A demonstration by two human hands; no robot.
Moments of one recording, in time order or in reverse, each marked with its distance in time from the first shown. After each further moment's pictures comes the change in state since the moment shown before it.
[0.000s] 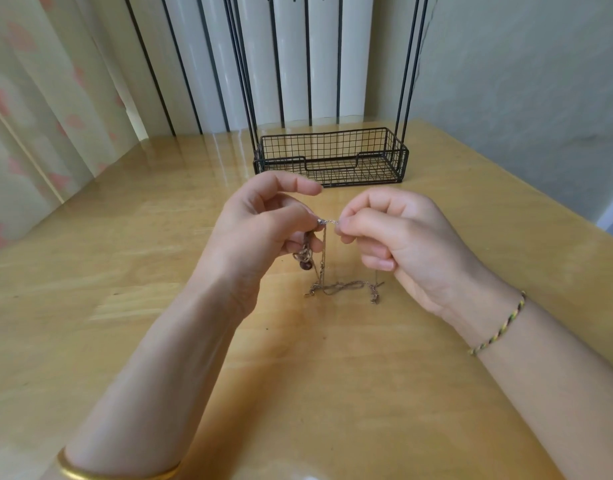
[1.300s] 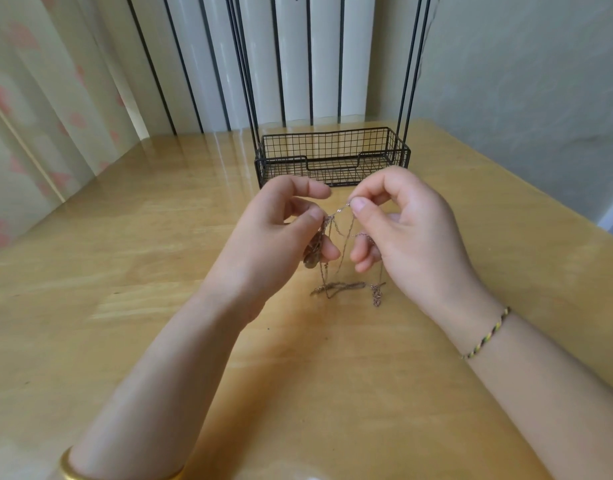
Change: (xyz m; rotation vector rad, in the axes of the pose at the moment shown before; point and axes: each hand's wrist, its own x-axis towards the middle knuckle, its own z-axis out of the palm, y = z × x) left_hand -0.002 -0.007 0.007 0.173 -0.053 0.049; right_hand -0.003 0.004 0.006 -0.286 0.213 -0.285
